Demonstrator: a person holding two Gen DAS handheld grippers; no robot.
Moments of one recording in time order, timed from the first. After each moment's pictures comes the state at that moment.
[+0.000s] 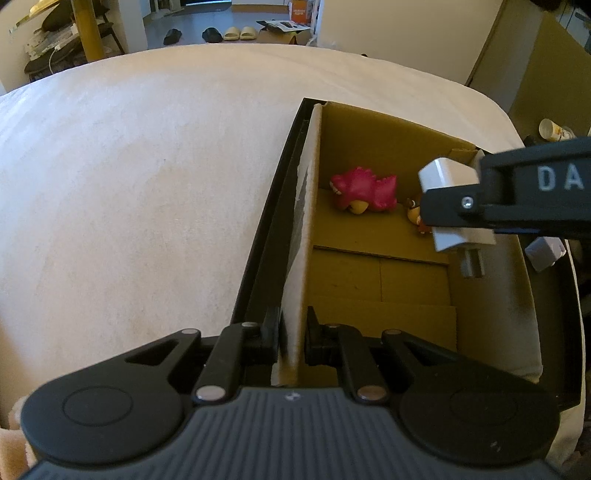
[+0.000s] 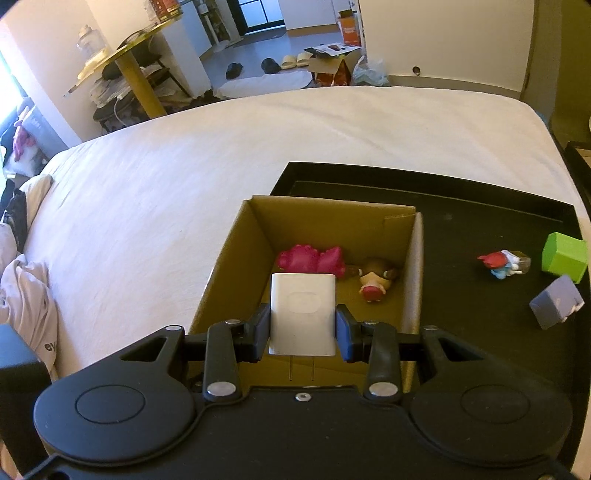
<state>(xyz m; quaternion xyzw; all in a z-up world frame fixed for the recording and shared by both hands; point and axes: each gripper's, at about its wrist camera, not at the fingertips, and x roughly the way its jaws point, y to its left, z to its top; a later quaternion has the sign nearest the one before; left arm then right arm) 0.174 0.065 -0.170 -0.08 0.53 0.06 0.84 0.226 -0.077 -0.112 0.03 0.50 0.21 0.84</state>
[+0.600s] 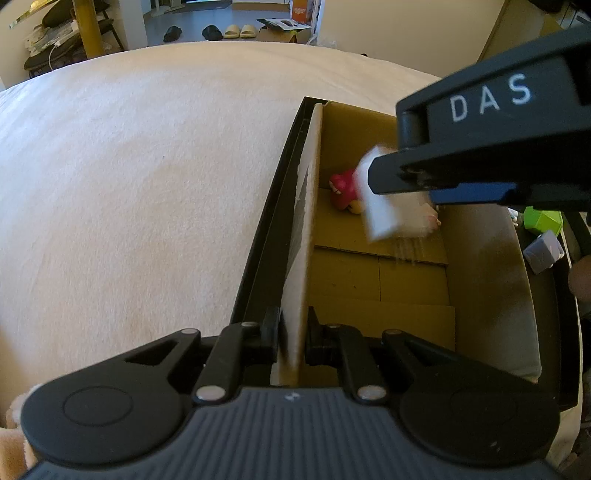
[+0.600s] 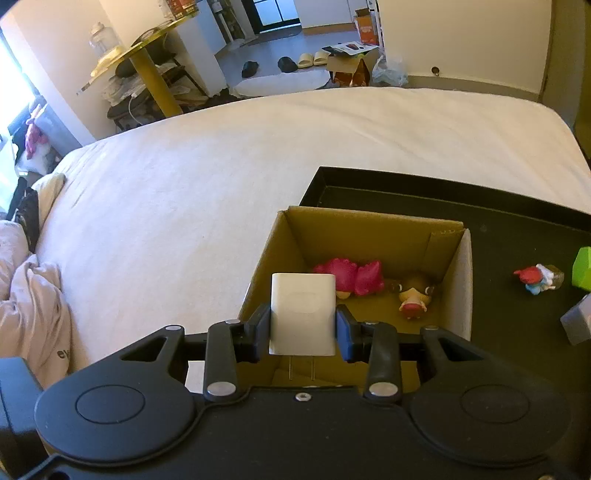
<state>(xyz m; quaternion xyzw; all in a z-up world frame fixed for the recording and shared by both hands) 0.174 0.070 -0.171 -0.09 0.53 0.06 0.84 0.234 -0.048 -0.110 0.03 0.50 0.23 0.84</state>
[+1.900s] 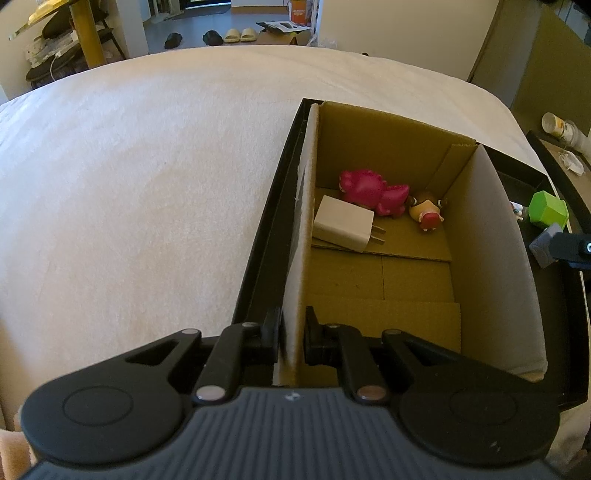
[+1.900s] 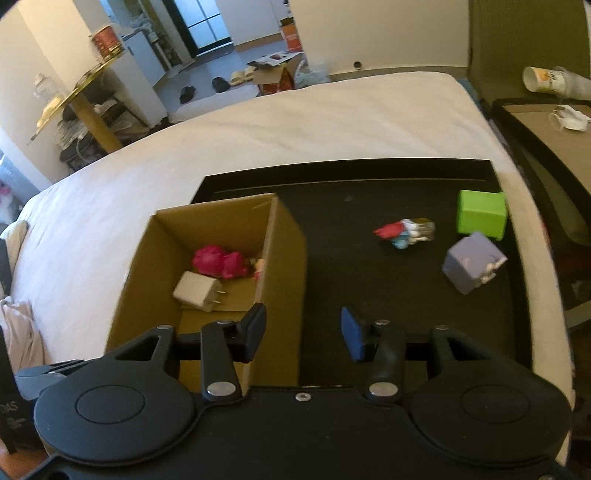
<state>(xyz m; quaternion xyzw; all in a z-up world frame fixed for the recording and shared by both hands) 0.174 0.061 -0.173 -0.07 0.52 0.07 0.85 0.218 -0.181 -0.123 0.09 0.50 0.15 0.85</state>
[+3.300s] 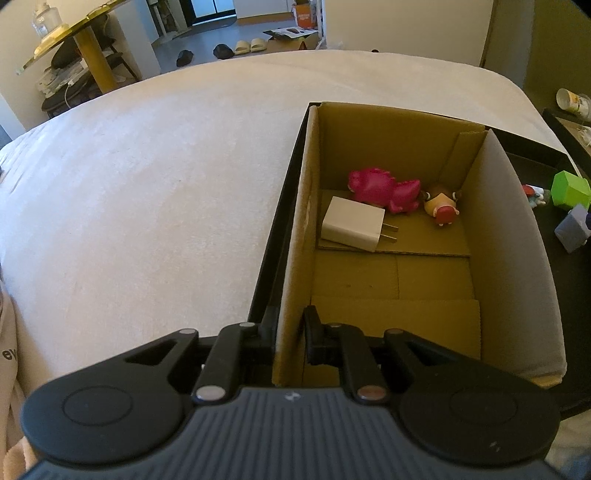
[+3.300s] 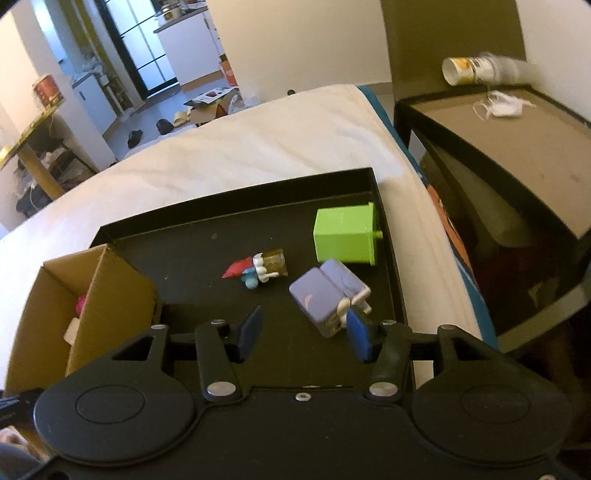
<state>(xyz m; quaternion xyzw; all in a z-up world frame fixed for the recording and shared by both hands) 0.179 0.039 -0.175 0.00 0.52 0.11 0.85 0.251 -0.282 -0.179 0.11 0.46 0.08 0.88</state>
